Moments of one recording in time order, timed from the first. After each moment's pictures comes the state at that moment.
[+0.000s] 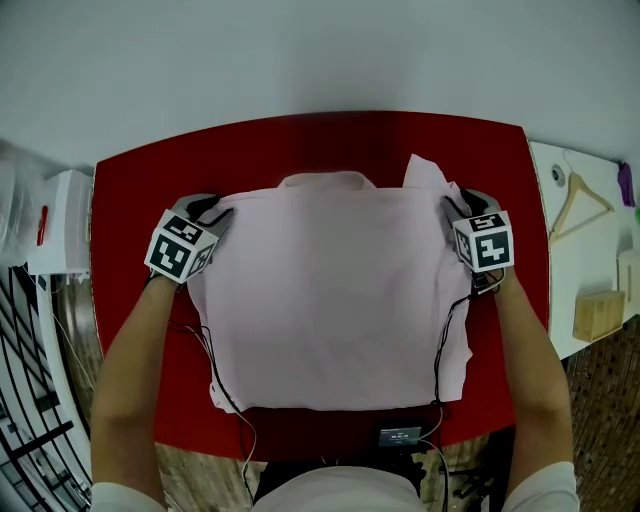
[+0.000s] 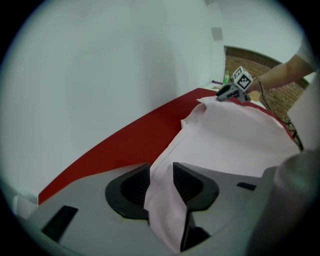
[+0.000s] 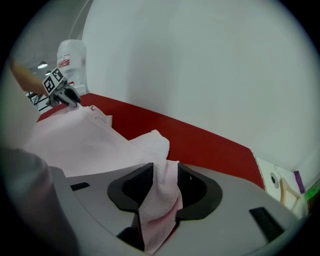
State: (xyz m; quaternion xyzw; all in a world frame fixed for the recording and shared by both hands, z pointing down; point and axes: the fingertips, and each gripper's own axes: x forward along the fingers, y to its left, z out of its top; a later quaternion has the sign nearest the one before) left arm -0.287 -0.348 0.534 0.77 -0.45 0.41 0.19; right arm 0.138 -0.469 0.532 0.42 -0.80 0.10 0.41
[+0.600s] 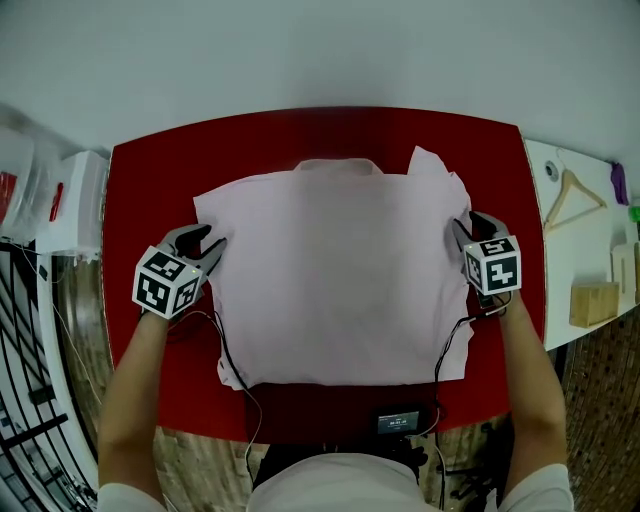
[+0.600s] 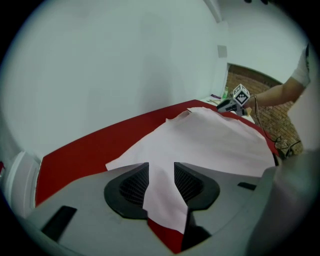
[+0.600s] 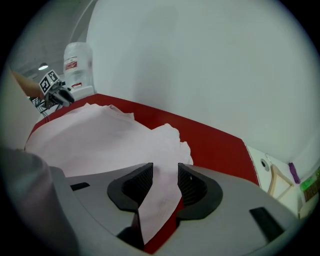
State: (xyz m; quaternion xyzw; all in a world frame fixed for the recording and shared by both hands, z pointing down) left arm -0.297 -0.243 0.499 0.78 -0.47 0.34 0.24; right arm 0.158 -0.396 0.511 0.41 -0.80 0.11 0.41
